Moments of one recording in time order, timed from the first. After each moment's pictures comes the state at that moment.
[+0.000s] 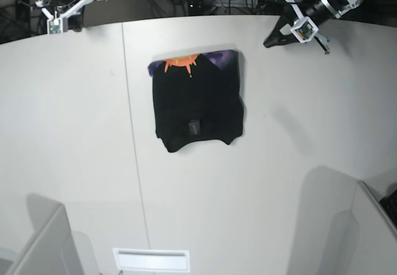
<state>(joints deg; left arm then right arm) 47.9 -26.4 -9.8 110.4 -7.1 -39.3 -2.7 -53.0 6.3 21.7 114.0 12.2 15.9 -23.0</state>
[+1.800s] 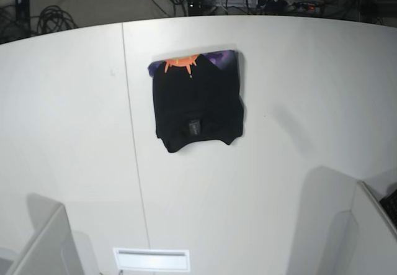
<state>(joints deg) 13.7 -8.7 16.1 9.5 -8.6 -31.4 -4.2 -14.0 13.5 -23.8 9.8 2.1 15.0 3.7</state>
